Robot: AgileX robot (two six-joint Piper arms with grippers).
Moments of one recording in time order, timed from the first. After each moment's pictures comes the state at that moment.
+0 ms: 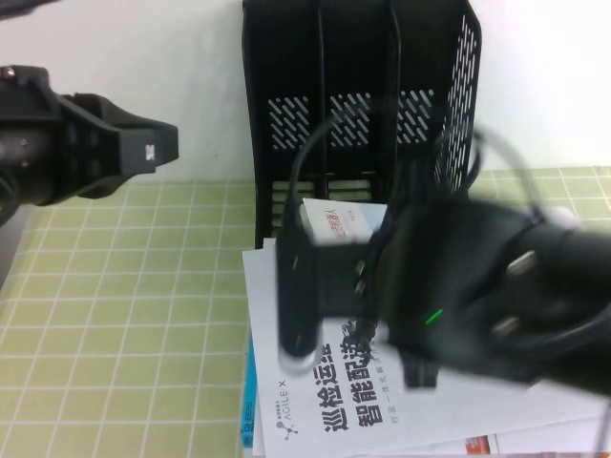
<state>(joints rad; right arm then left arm) 1.08 1.64 -1.38 -0.72 1.12 -0.27 -0.24 1.08 -1.14 -0.64 0.78 0.30</state>
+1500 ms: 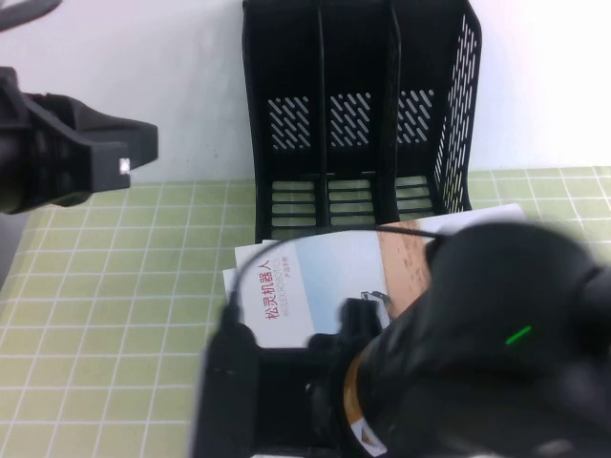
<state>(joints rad) 1.21 1.57 -1.38 -0.17 1.11 -0.29 -0.24 1.02 -1.14 -0.59 0.81 0.30</state>
